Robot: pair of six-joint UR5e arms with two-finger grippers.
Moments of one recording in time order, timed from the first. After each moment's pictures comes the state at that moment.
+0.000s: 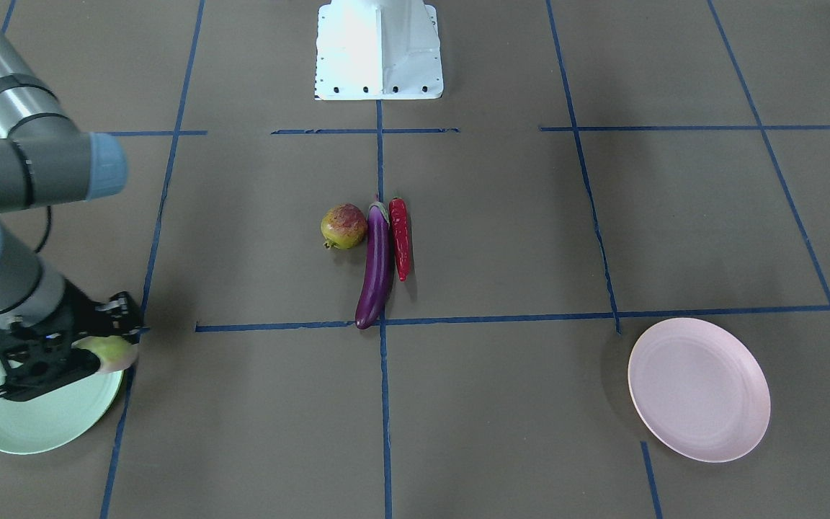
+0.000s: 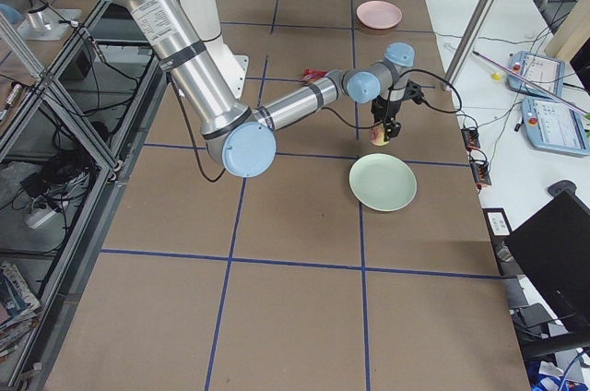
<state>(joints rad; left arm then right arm) -1.55 -1.43 -1.82 -1.41 -2.30 0.21 1.08 -1.05 1.41 -1.49 2.18 0.21</state>
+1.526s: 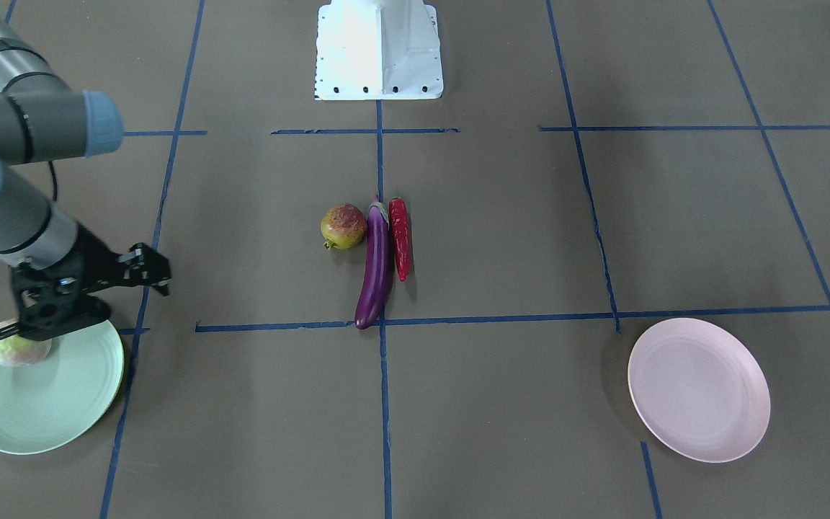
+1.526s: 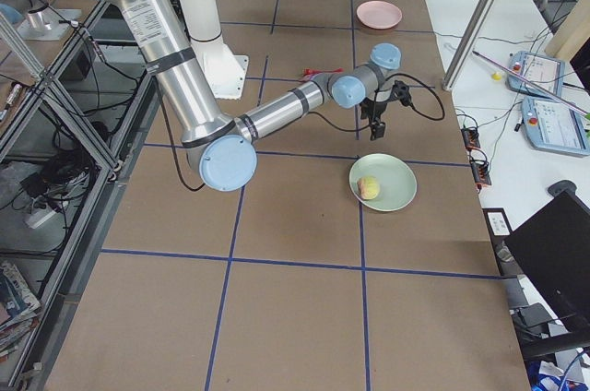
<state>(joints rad) -1.55 -1.43 -1.81 -1.41 -2.30 0.21 0.91 -1.04 1.62 -1.48 2.17 0.69</state>
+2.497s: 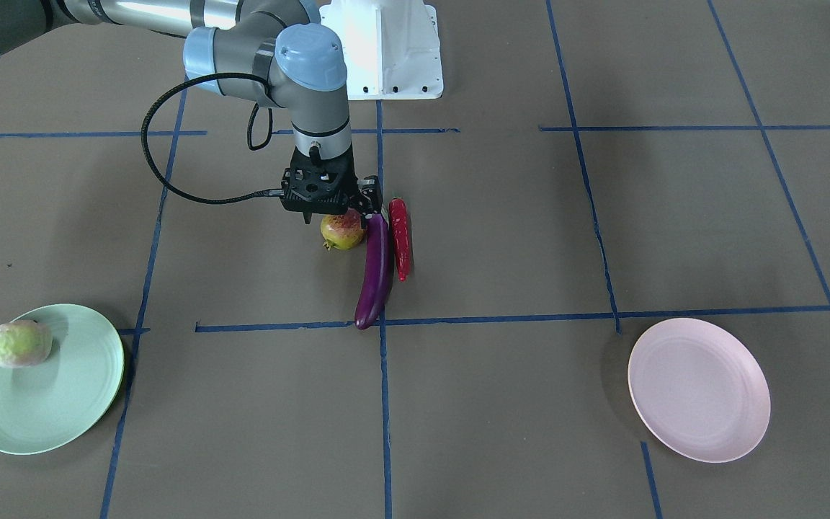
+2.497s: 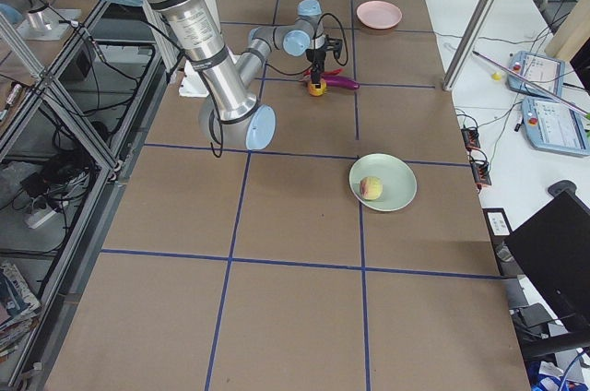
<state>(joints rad) -1.55 -1.43 -1.81 -1.41 -2.30 0.21 0.47 -0.88 1.65 -1.59 1.70 1.39</state>
